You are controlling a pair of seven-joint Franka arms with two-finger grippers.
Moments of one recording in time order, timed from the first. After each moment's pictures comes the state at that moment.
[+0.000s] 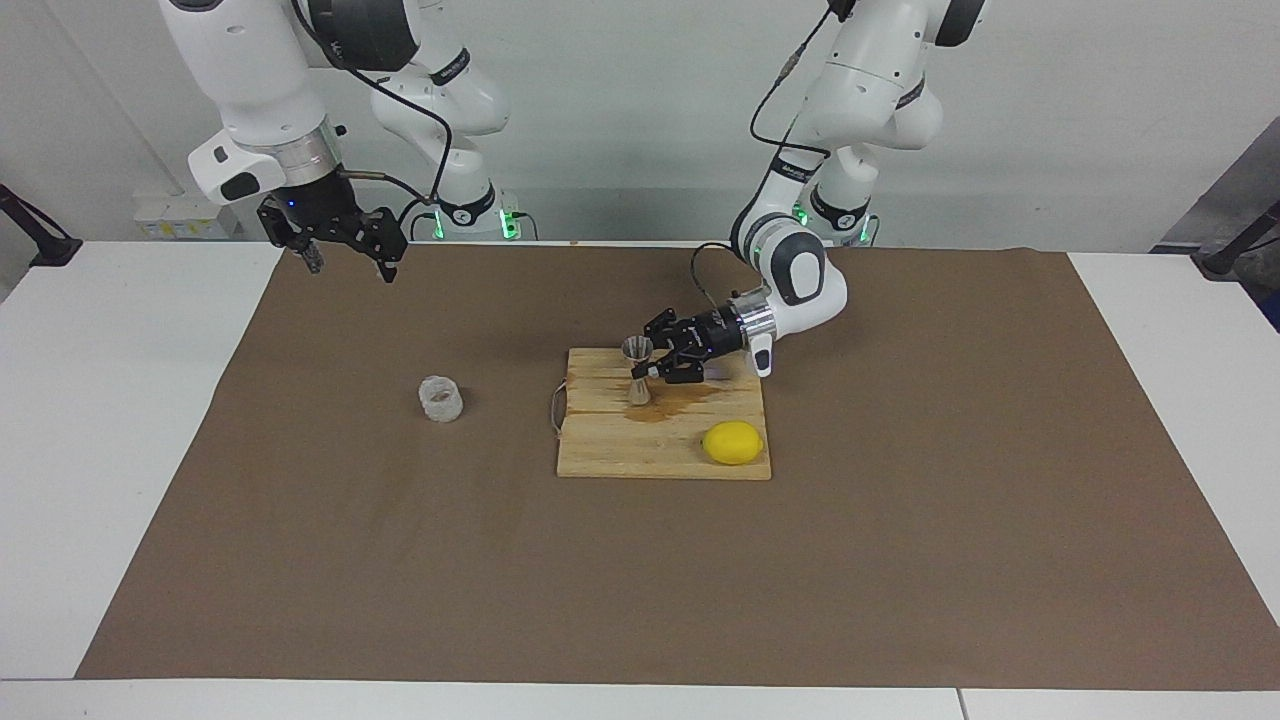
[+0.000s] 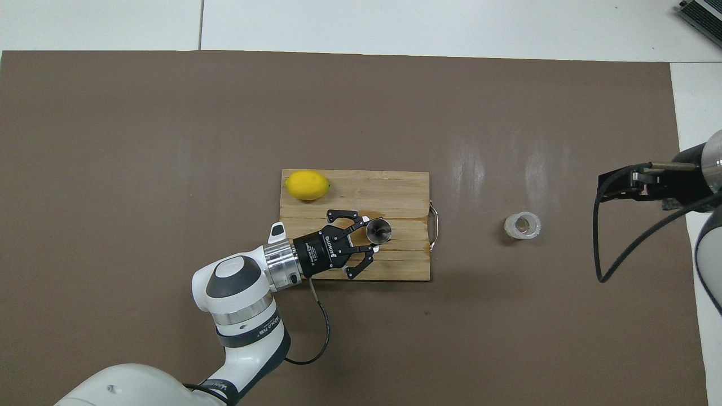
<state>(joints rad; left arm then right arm) -0.45 0.26 -0.14 -2.27 -2.26 2.15 -0.39 -0.02 -0.05 0.05 -1.67 -0.03 1.59 0.18</state>
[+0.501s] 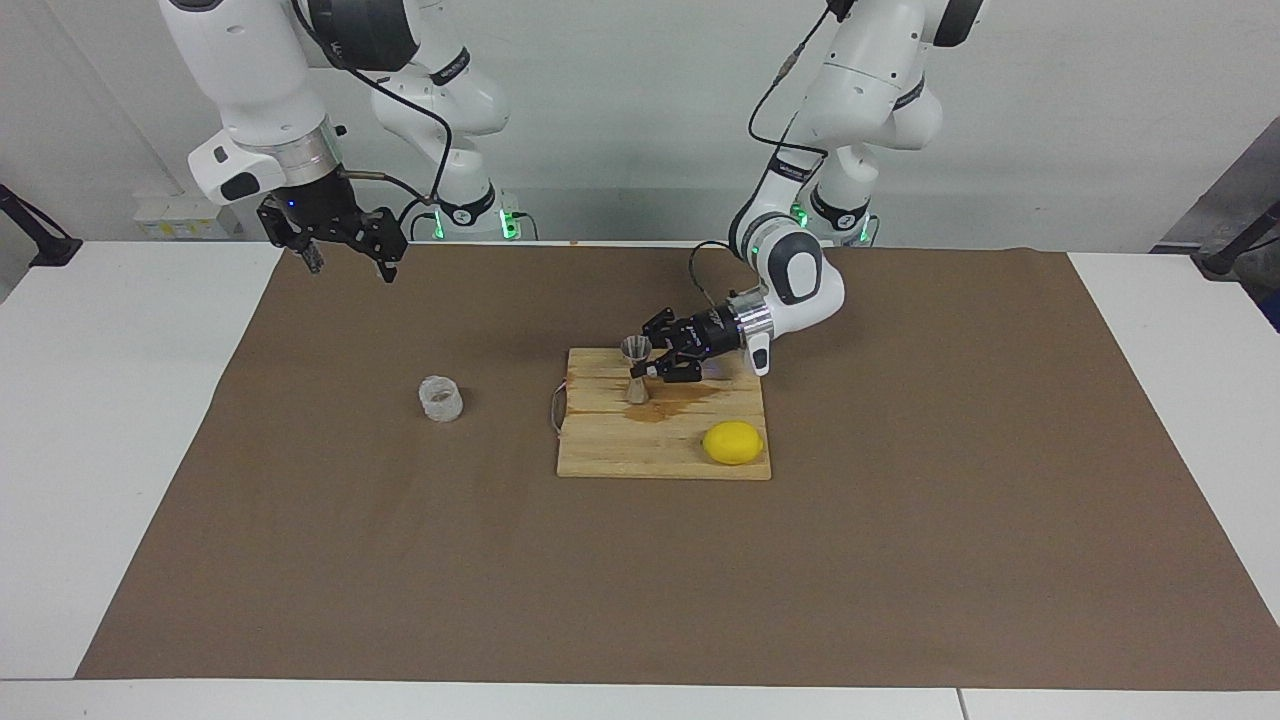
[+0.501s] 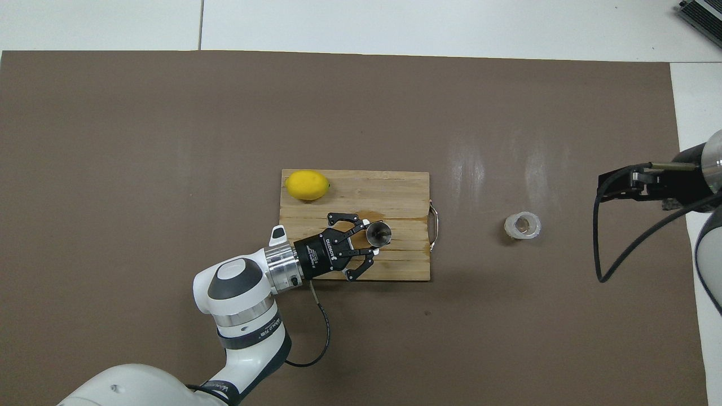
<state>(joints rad) -0.46 0.27 -0.14 -2.28 -2.26 2.15 -0.39 -0.02 -0.05 0.05 -1.67 -0.03 1.59 0.18</state>
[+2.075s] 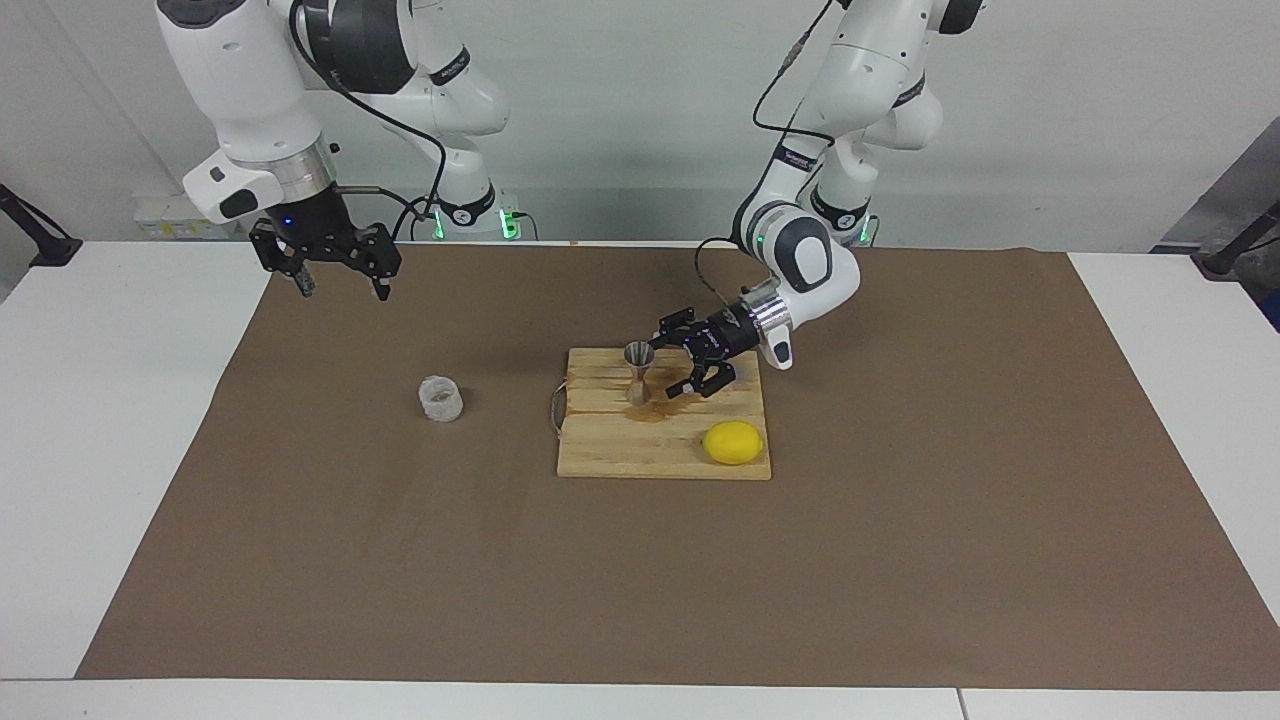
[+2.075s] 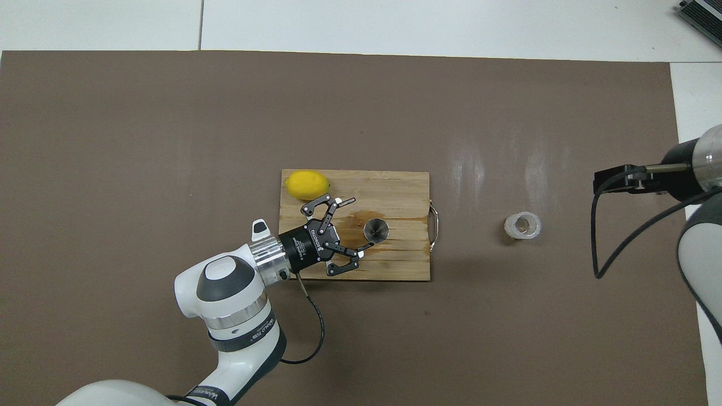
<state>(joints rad) -0.45 0.19 -0.13 -2.27 -2.23 2.35 -0.42 -0.03 -0.06 0.05 -1.76 -0.03 1.75 -0.01</state>
